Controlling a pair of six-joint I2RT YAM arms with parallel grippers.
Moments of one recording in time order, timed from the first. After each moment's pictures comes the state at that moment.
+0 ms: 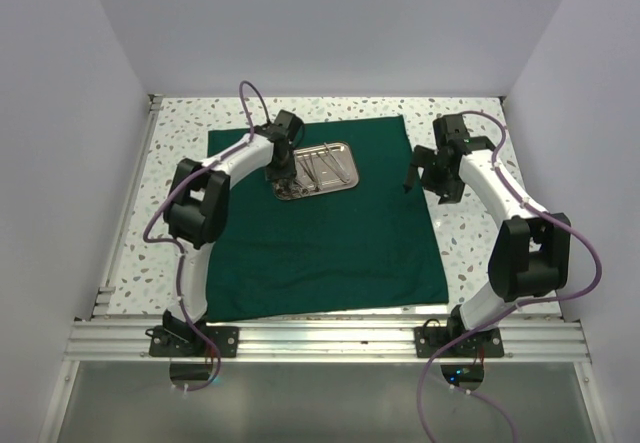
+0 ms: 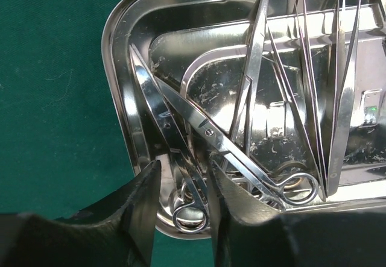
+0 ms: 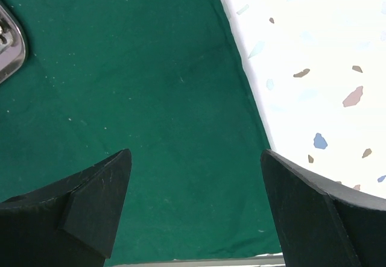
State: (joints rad) left arm -0.43 2.15 1.67 -0.68 -0.21 -0.52; right arm 0.13 1.61 1.30 -0.86 0.04 0.47
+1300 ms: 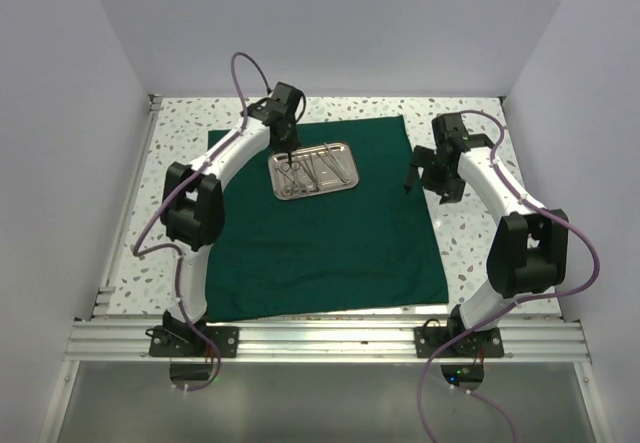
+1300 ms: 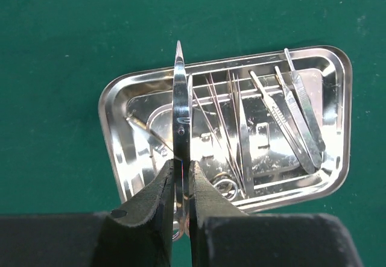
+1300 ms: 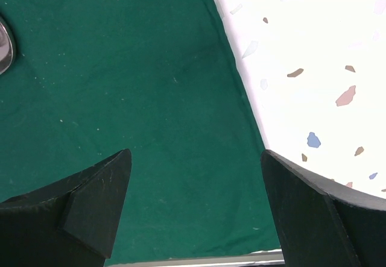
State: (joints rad) left arm -0.43 2.14 1.90 -0.73 -0.20 -0.52; right arm 0.13 1.64 1.32 -0.89 0.06 0.45
